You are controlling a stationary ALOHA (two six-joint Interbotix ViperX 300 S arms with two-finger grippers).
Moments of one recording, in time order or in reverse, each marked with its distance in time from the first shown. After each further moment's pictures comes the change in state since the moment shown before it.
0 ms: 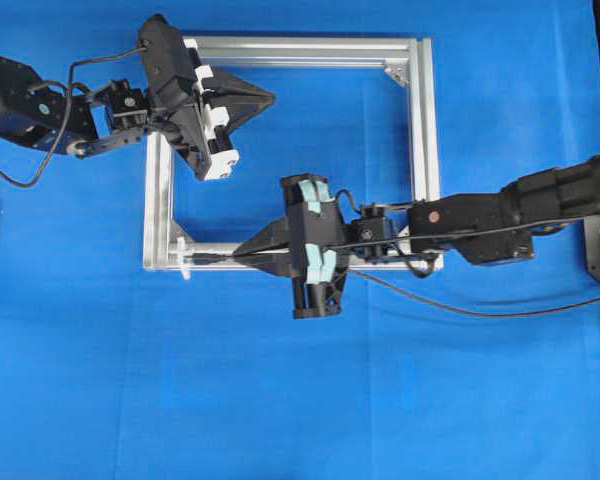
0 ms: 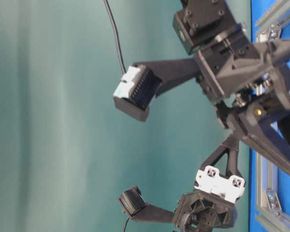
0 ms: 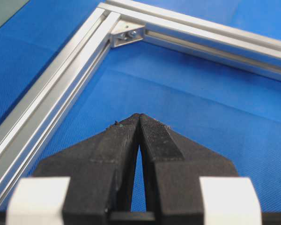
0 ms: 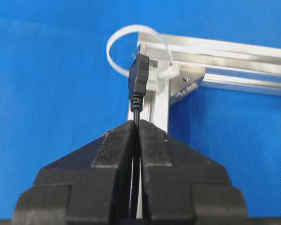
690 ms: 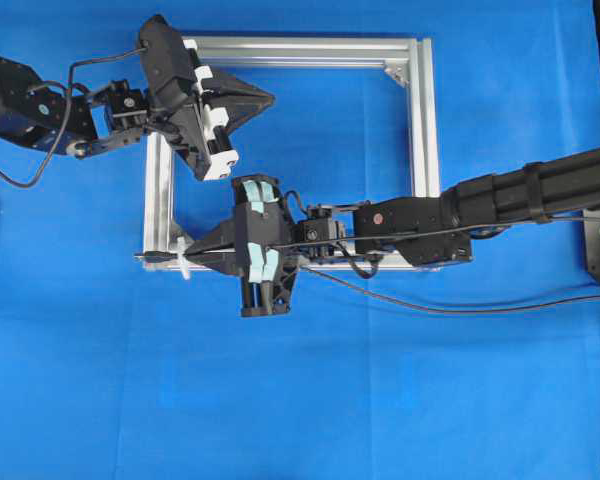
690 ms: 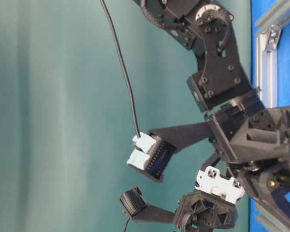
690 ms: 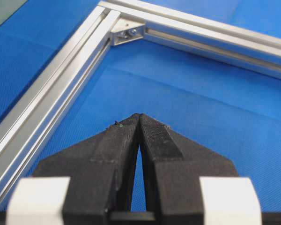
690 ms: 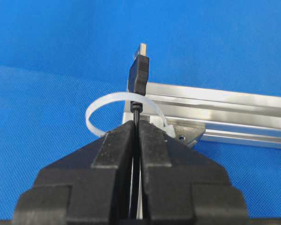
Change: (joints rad) left arm 0.000 0.000 0.002 0.000 0.000 0.000; right arm -0.014 0.143 -0.202 0.002 0.034 -0.002
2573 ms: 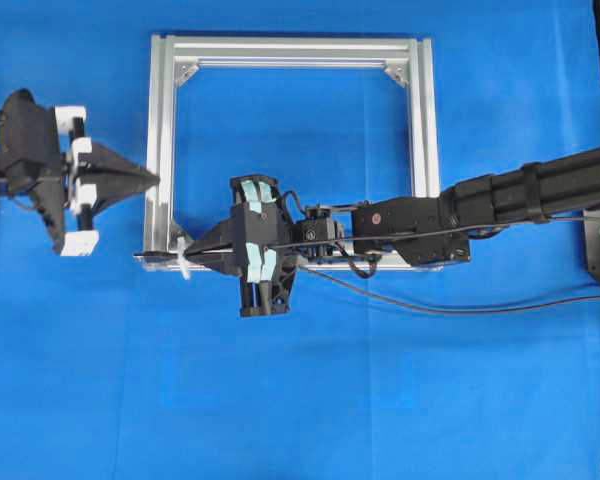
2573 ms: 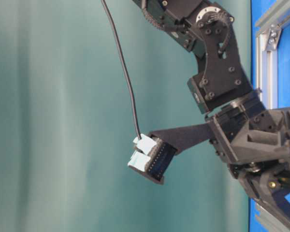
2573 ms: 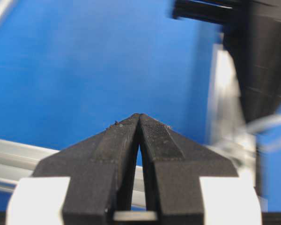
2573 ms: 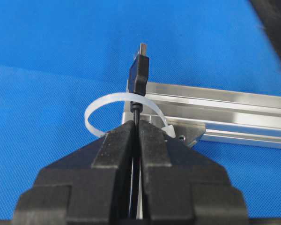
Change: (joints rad) left arm -0.221 -0.402 0.482 0.002 -0.035 -0.026; right arm 0.000 0.002 -0.003 -0.002 0.003 0.000
